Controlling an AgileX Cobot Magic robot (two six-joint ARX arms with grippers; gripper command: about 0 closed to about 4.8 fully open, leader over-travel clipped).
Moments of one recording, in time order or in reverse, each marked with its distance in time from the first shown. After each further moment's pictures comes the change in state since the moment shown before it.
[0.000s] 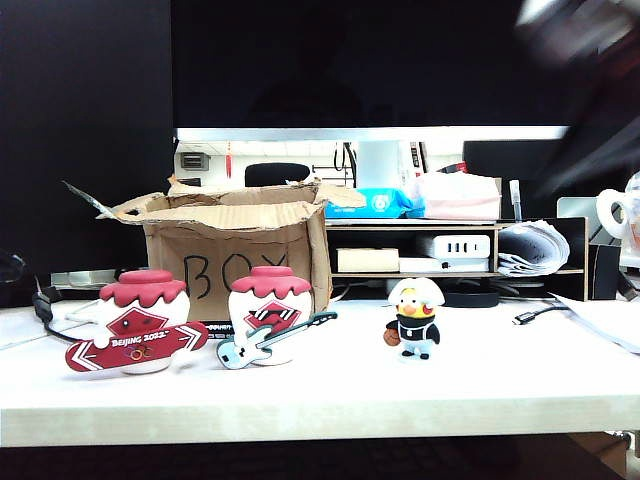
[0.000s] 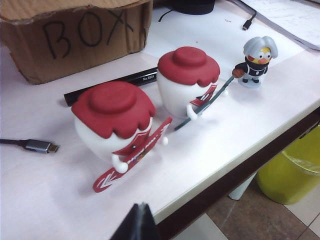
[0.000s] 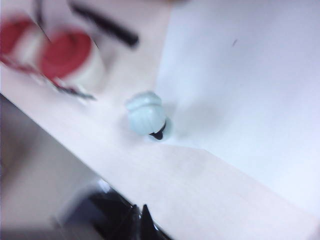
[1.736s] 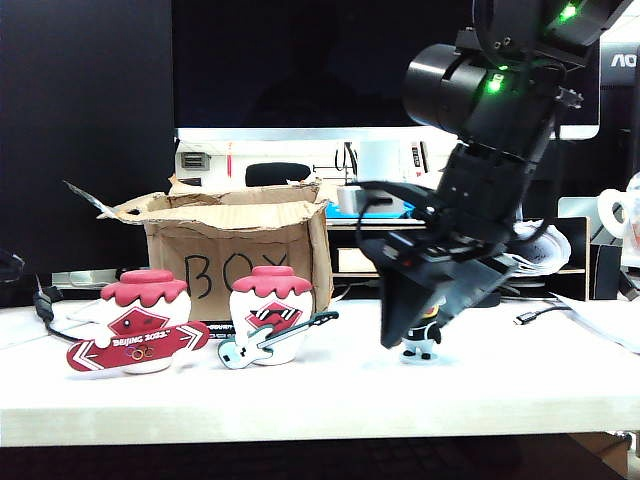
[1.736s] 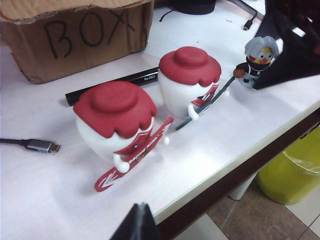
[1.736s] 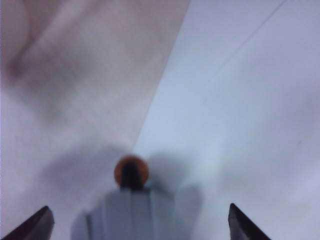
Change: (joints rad) left arm 0.000 0.000 0.000 0.000 0.000 0.000; right arm 0.328 0.602 0.242 0.133 0.387 -0.101
